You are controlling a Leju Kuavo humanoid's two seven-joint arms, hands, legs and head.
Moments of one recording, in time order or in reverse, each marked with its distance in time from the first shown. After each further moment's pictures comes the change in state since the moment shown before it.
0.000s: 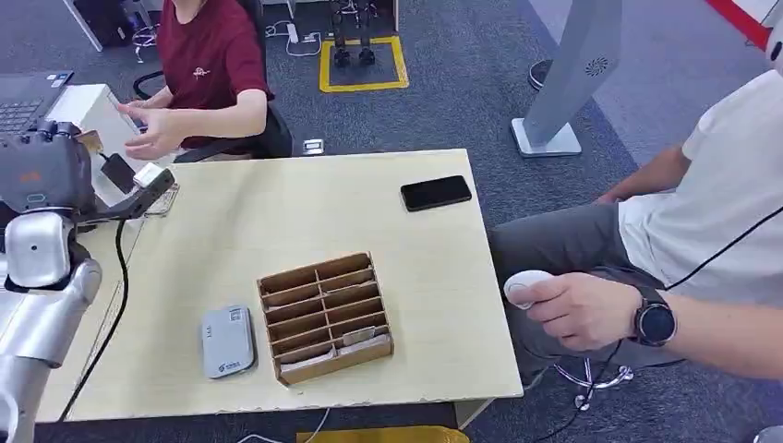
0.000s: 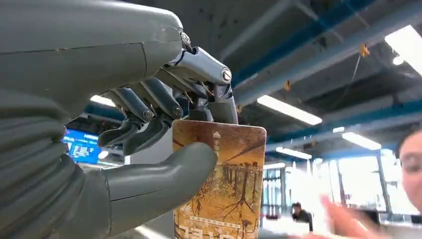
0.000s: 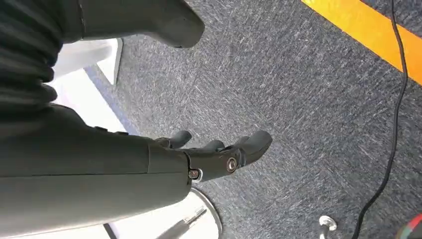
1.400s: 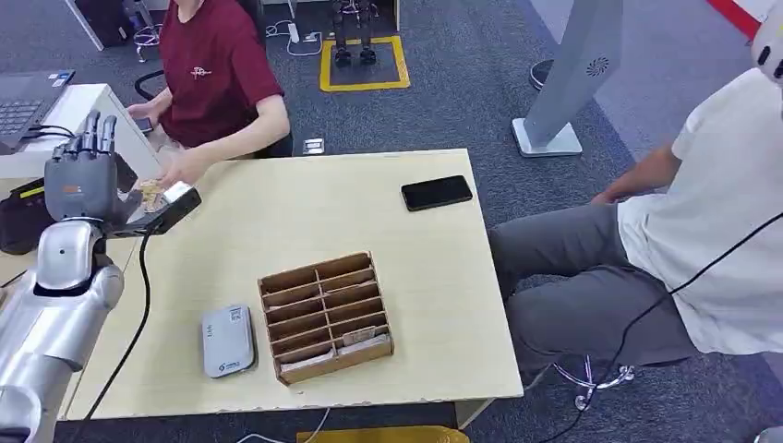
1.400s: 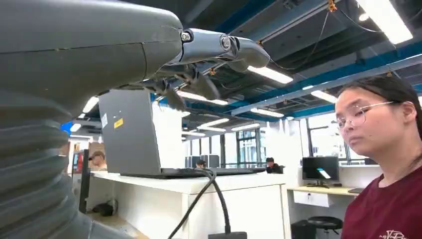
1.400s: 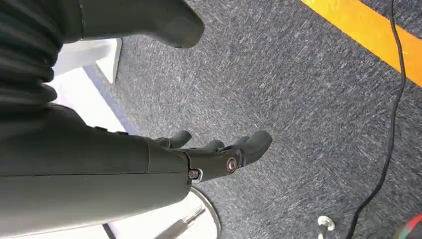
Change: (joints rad) left arm 0.003 -0.050 -0.004 0.073 0.122 -0.057 -0.127; right arm 0.005 0.000 0.002 0.000 -0.001 -0.004 -0.008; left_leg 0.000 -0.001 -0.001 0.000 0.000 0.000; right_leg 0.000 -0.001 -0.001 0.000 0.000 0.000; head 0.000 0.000
